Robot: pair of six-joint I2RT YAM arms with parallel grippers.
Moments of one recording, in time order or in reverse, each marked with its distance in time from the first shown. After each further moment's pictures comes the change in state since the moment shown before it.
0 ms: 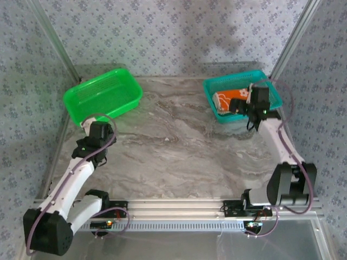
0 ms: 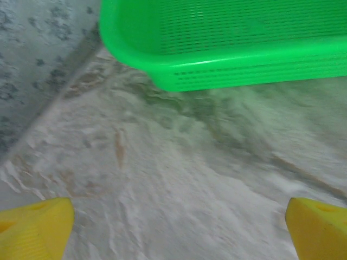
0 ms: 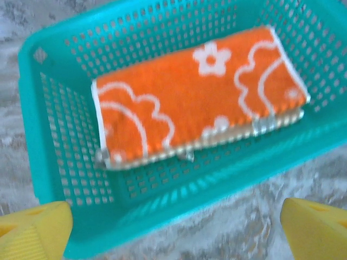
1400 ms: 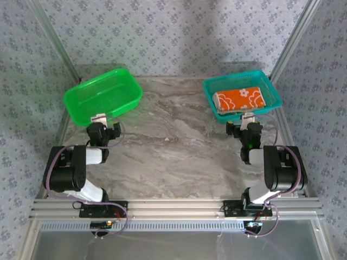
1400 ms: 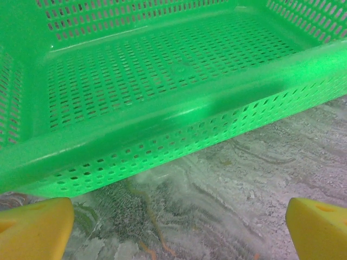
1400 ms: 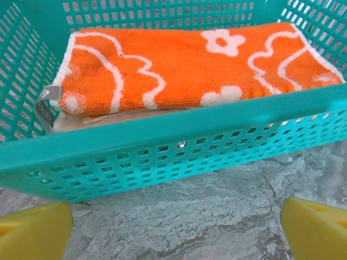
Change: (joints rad) left arm 0.215 0.603 -0.215 1.197 0.415 0.380; right arm -0.049 0.184 -0.677 1.211 -0.057 -0.203
